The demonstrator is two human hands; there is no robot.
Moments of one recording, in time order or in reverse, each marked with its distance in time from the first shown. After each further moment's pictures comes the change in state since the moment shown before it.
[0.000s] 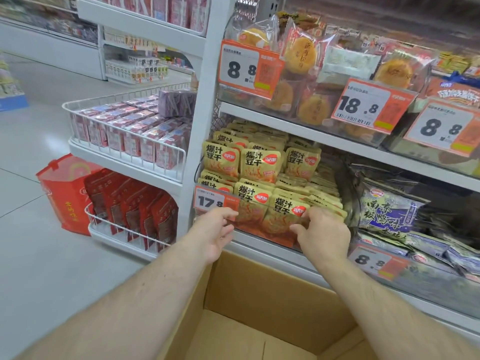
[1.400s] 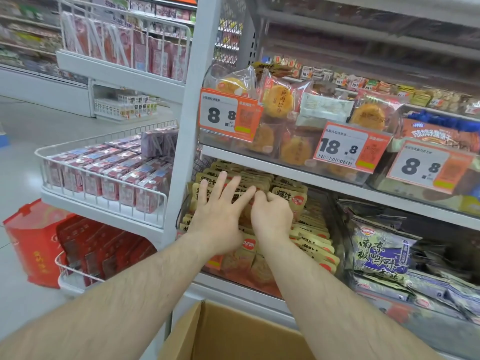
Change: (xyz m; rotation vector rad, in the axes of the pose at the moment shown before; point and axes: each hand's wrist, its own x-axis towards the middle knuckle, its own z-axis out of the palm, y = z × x) left_hand 0.027 0.071 0.049 1.853 0.210 1.101; right_hand 0.082 -0.103 -0.017 0.849 0.017 0.383
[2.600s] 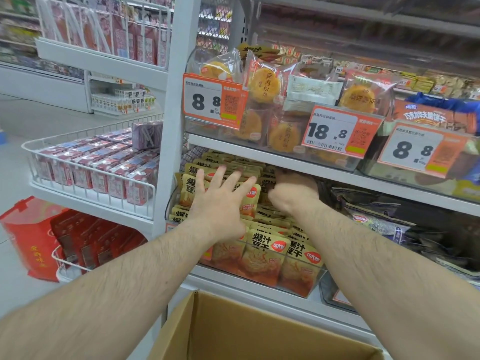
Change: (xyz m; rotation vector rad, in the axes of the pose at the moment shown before) left_hand 0.005 0.026 -0.015 0.077 -0.104 -0.011; right_hand 0.081 0.017 -0.044 -1.000 -0.165 -0.485
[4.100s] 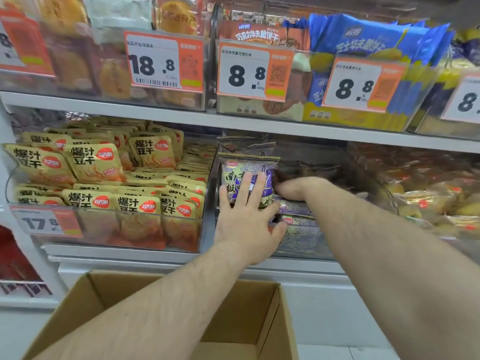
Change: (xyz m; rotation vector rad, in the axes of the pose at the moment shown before) left_hand -0.007 0.273 0.081 -0.077 -0.012 0.259; right_hand -0.054 0.268 0.053 0.601 -0.502 0.274
